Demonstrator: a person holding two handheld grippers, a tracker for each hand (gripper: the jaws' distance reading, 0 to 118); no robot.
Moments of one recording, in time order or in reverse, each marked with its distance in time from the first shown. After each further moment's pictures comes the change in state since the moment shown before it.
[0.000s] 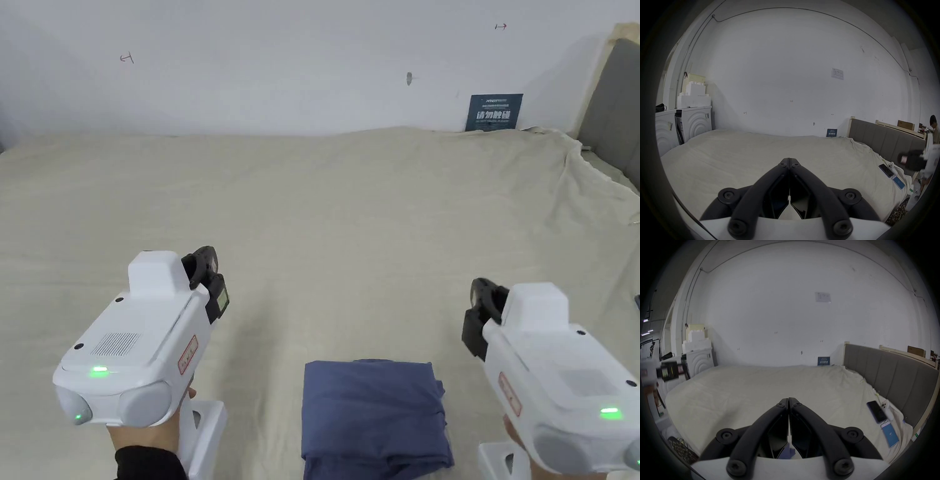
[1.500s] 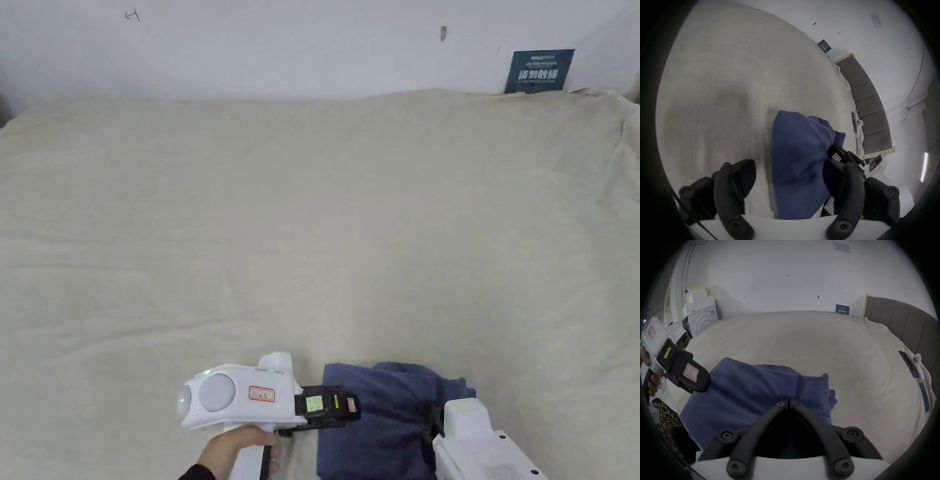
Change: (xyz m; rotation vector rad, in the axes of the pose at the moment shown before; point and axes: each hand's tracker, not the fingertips) left arm 0.005 -0.184 -0.137 -1.023 -0.437 0.511; right arm -0.030 -0.182 -0.096 -0.410 0.105 0.030
